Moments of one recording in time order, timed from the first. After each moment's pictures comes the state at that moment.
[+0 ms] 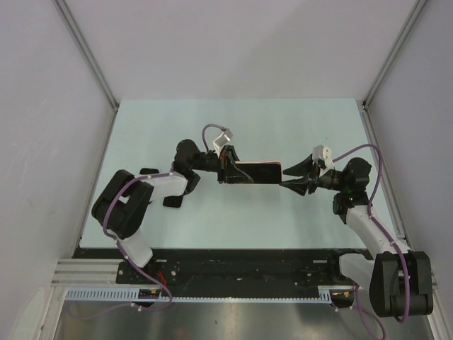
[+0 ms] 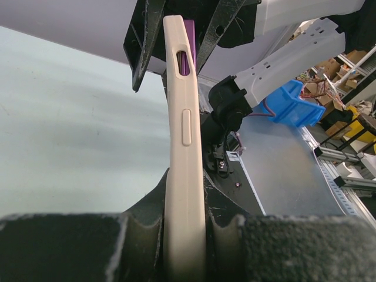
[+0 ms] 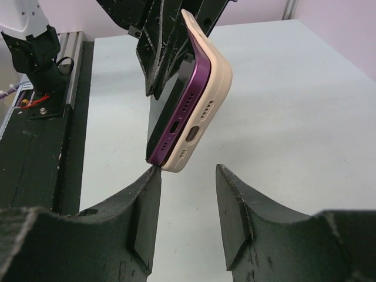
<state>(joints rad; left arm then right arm) -0.54 1.71 0.84 1.14 1.24 -0.73 0.05 1.05 0.47 0.68 -1.30 0.04</state>
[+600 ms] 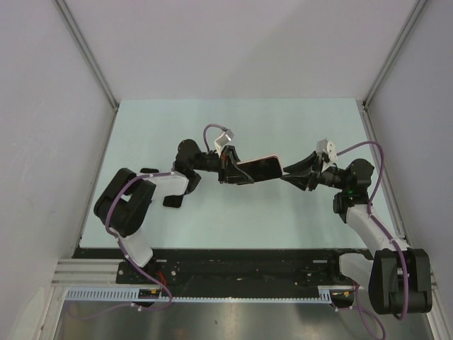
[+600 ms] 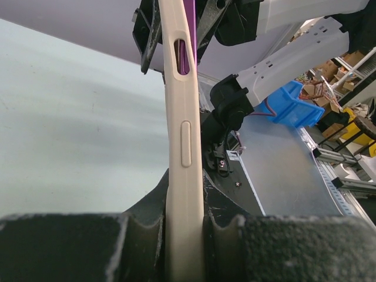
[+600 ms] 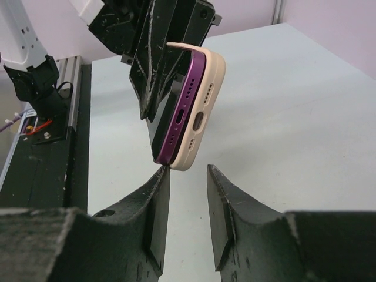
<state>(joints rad) -0.54 1.74 0.85 1.14 1.24 -0.73 0.04 1.06 0.47 0.79 -1.25 0.20</state>
